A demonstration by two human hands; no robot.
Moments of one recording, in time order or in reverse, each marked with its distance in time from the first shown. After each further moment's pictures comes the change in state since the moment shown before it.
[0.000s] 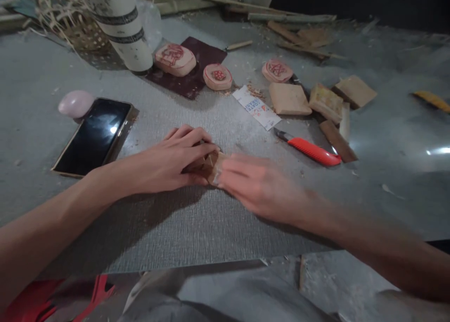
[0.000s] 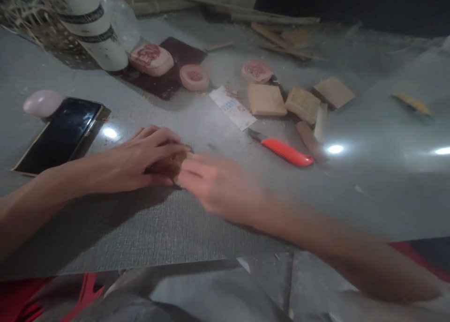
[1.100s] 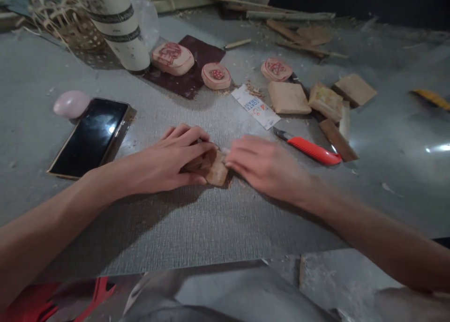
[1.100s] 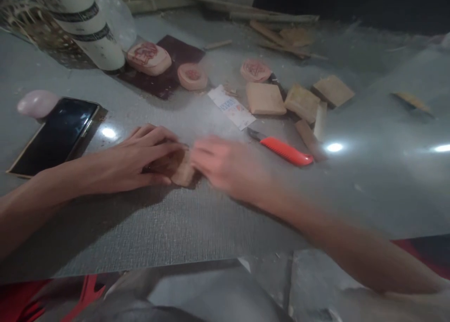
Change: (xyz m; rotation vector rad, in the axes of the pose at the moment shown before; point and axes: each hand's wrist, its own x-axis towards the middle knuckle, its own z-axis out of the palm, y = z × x) left_hand 0.001 0.004 -0.005 0.006 -0.011 -0.034; right_hand 0.002 0.001 0.005 -0.024 0.105 -0.025
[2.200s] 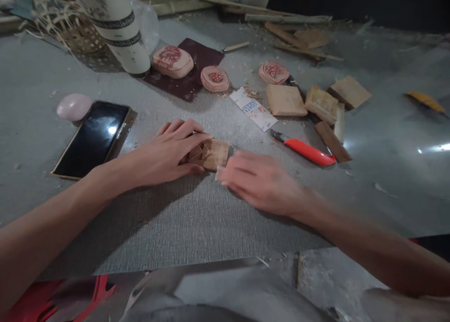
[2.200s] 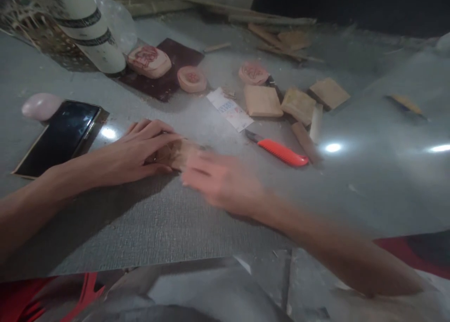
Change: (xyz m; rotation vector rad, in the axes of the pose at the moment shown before) left_hand 0.005 -0.011 0.006 0.087 0.082 -0.085; right_hand -0.006 0.002 0.000 -0.001 0.137 -0.066
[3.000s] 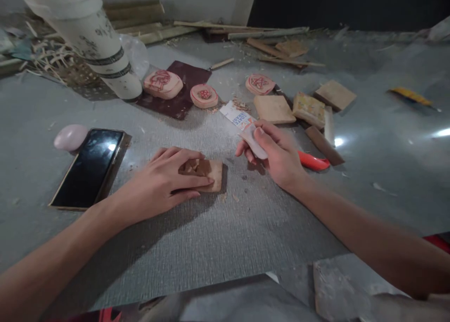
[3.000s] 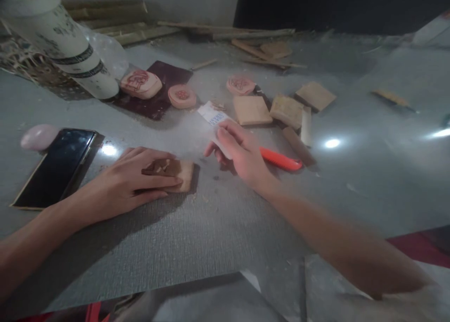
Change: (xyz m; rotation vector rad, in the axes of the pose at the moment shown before) left_hand -0.016 0.003 0.004 -0.072 0.166 0.204; right_hand 0.000 0.040 -0.005 0.926 0.422 0.821
